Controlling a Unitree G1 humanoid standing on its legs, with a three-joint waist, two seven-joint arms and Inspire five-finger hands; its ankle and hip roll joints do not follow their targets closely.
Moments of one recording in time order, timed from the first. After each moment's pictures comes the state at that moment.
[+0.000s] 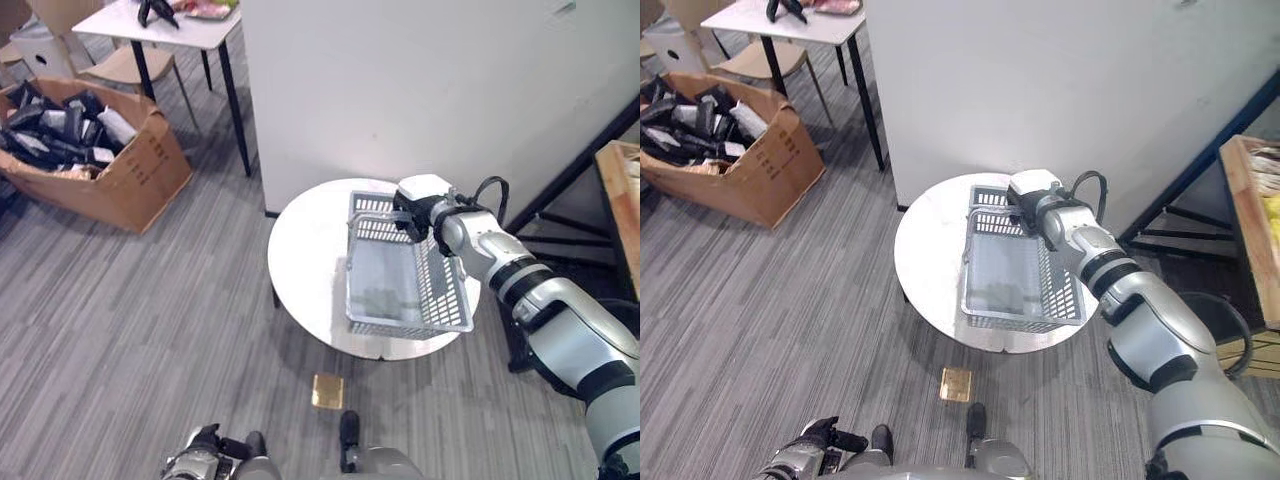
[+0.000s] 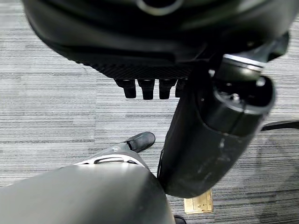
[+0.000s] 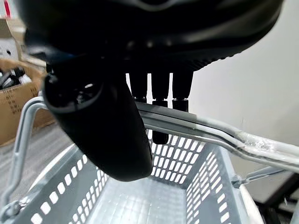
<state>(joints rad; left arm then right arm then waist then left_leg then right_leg) -0.08 0.24 -0.16 1.23 -0.06 0.14 0.13 -1.00 -0.64 0.83 0.75 -0.54 0.10 0.15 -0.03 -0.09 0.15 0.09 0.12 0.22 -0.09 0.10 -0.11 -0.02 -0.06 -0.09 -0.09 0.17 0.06</state>
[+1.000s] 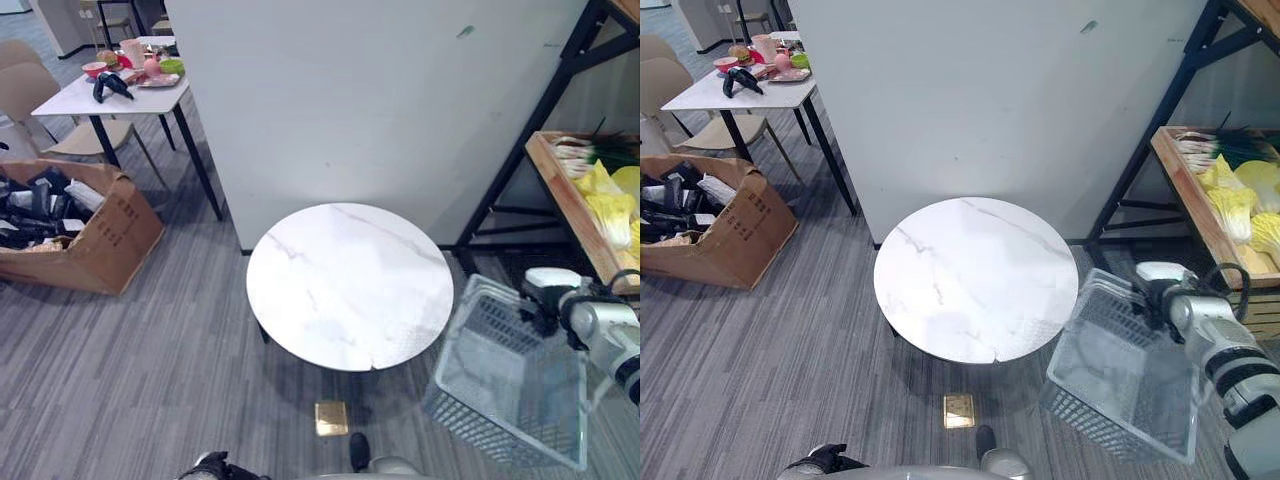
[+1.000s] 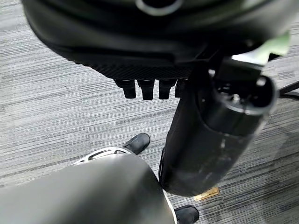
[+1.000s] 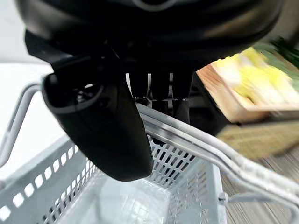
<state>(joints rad) -0.03 0.20 -0.17 1.23 0.02 0.17 0.09 -0.41 -1.02 0.54 0.77 -0.53 0.10 0.22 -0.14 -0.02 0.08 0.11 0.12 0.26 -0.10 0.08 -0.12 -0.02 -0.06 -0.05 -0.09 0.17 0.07</state>
